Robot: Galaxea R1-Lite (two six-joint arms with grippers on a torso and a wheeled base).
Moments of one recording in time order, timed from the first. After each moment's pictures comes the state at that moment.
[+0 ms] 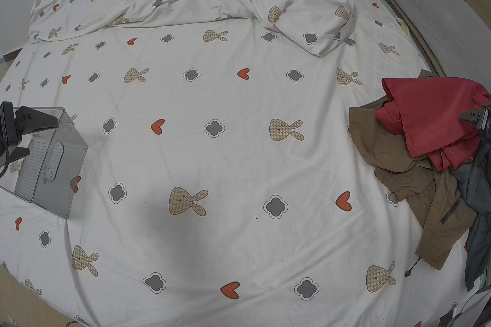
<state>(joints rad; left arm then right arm) 0.01 1.17 -1.19 0.54 -0.17 -0.41 -0.43 1.49 -1.06 0.05 0.23 0.26</state>
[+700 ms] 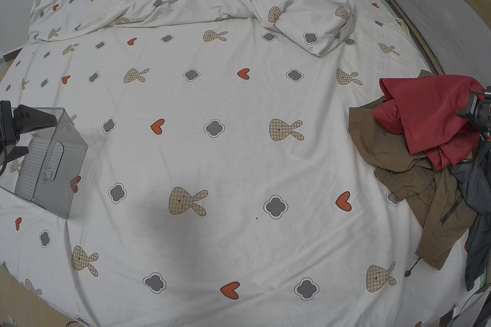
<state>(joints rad) 0.01 1.16 -1.19 0.54 -0.17 -0.41 -0.36 1.61 -1.21 0.06 0.25 0.37</state>
